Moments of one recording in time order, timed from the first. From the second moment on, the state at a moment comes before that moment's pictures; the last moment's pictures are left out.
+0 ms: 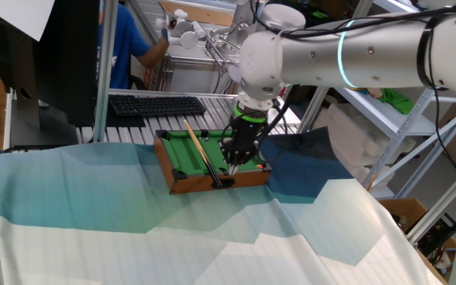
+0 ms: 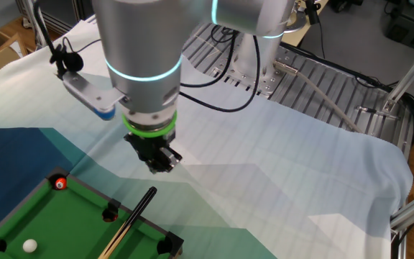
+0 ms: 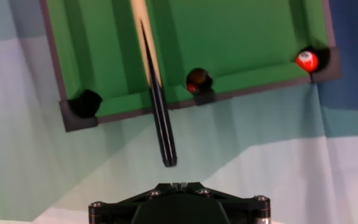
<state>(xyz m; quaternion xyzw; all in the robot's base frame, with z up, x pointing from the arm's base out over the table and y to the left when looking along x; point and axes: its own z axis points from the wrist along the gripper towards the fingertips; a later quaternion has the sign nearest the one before) 0.630 0.013 0.151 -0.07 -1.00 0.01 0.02</state>
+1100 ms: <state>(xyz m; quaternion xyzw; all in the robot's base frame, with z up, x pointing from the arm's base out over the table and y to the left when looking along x) 0.634 0.024 0.141 -0.08 -1.00 0.02 0.03</state>
